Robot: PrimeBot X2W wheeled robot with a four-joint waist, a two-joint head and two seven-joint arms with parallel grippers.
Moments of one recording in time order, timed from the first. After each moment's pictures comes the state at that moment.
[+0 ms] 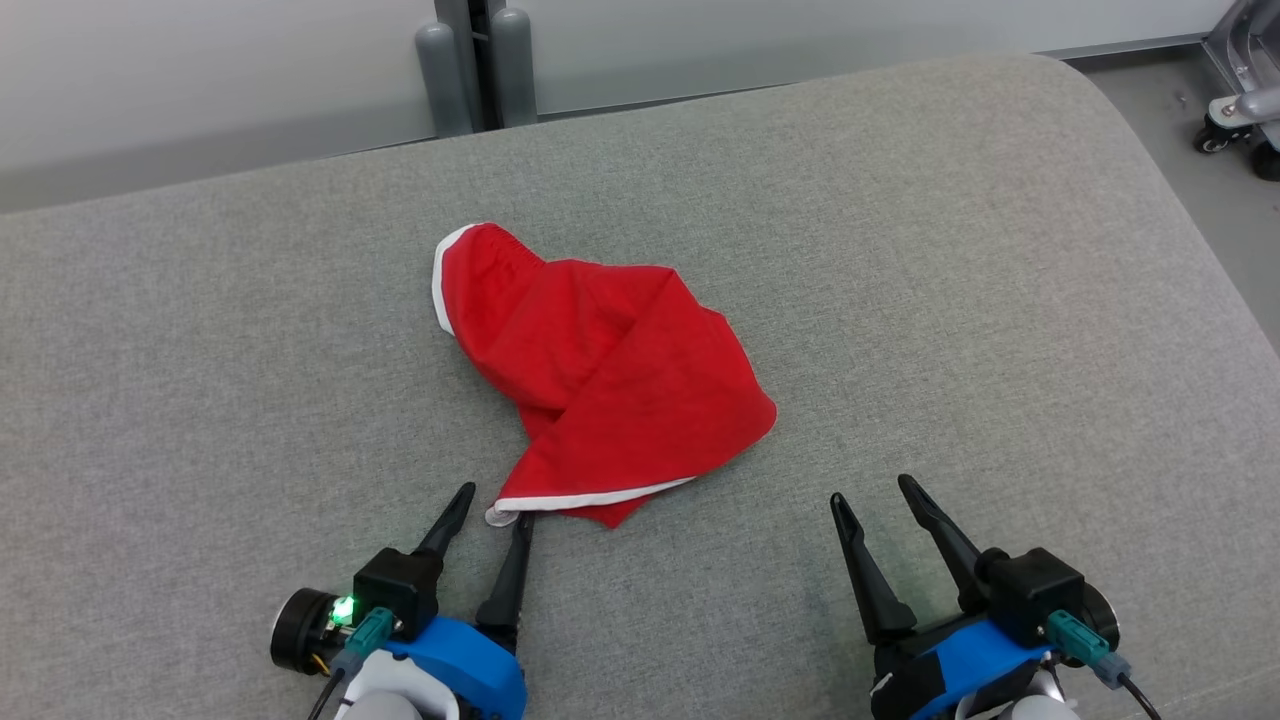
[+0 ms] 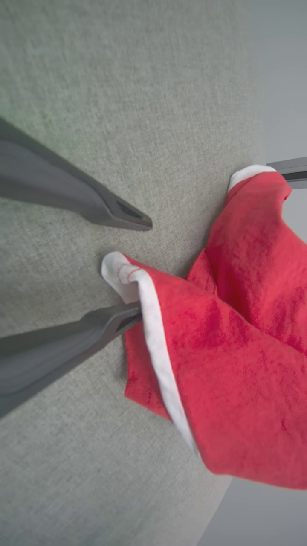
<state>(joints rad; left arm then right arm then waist) -0.20 0.10 -0.34 0.52 -0.21 -0.13 -0.26 -0.13 -0.05 0.20 0.34 0.16 0.13 -0.26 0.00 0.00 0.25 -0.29</state>
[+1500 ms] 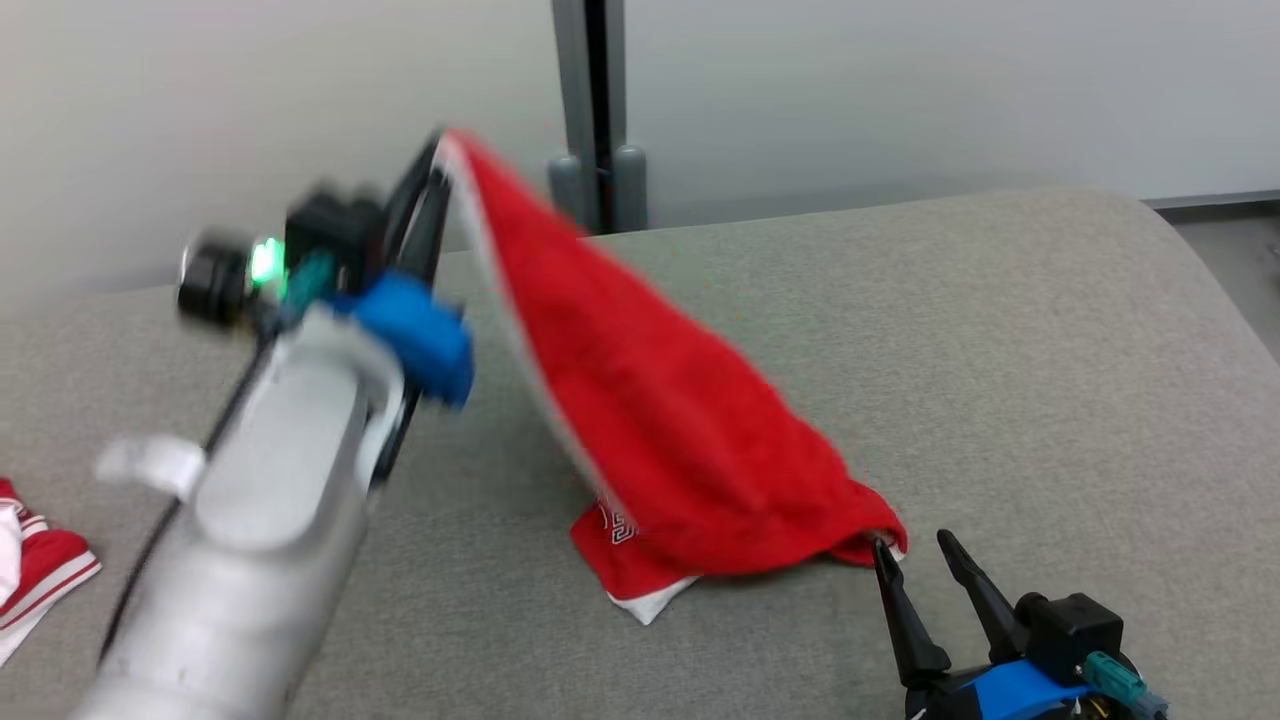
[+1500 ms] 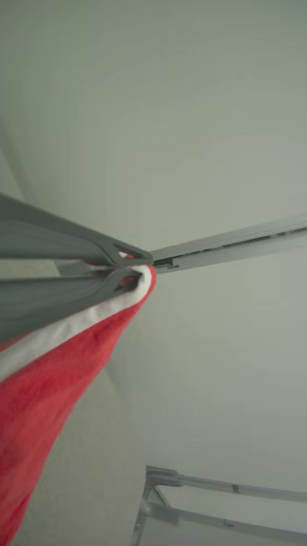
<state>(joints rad) -0.89 0.19 -0.56 0.77 -0.36 -0.09 -0.26 -0.06 -0.05 0.15 0.38 0.24 0.13 -0.26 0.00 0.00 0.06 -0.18</state>
